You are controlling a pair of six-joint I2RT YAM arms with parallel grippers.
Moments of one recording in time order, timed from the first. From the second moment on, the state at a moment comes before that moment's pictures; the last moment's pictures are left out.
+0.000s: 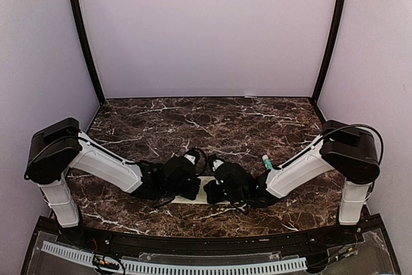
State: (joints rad) left arm -1.09 1.80 0.80 0.17 -0.28 -0.59; right arm 1.18 1.92 0.84 0.38 0.22 0.68
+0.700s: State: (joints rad) left arm -1.09 1.80 0.75 0.26 -0.30 -0.58; right arm 1.11 1.84 0.80 0.29 0.19 0.60
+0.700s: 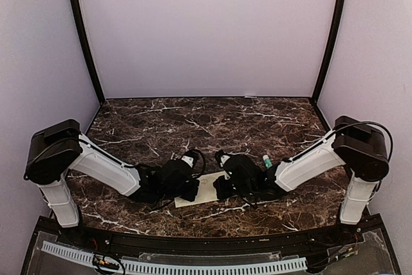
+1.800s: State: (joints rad) left arm -1.09 1.76 0.71 0.26 -0.32 -0.55; right arm 0.99 1.89 0.85 0.31 0.06 0.51
